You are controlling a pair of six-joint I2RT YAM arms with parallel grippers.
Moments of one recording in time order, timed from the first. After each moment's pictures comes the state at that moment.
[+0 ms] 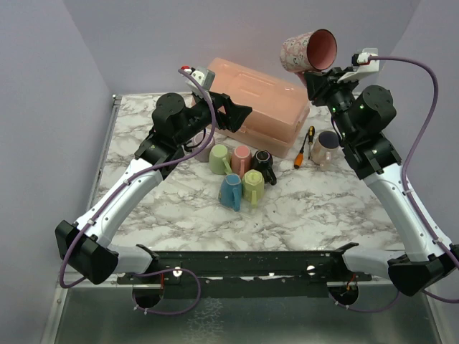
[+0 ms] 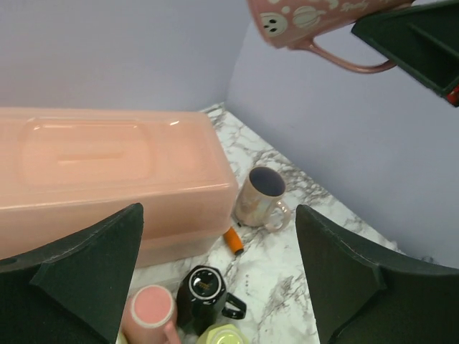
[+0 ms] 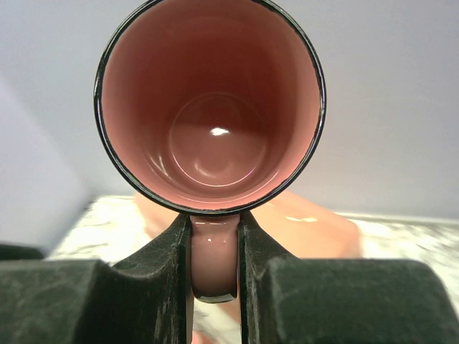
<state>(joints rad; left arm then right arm) -0.56 1.31 1.33 0.09 0.28 -0.31 0.41 1.19 1.40 0.02 0.07 0.19</state>
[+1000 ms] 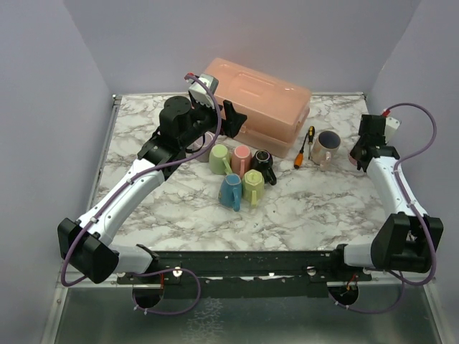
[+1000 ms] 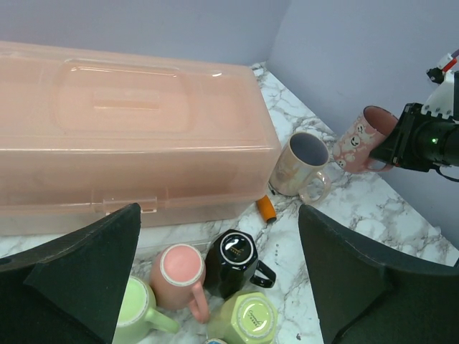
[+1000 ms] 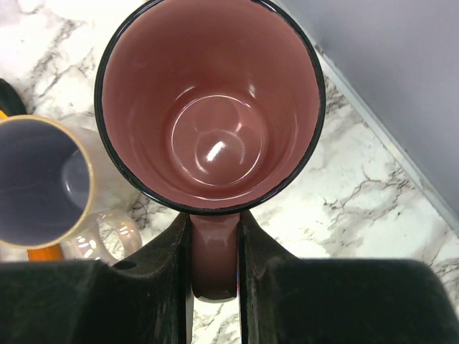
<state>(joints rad) -0.56 1.31 1.29 -0.03 0.16 -0.25 -0.10 1.33 1.07 -0.49 0.48 0.38</state>
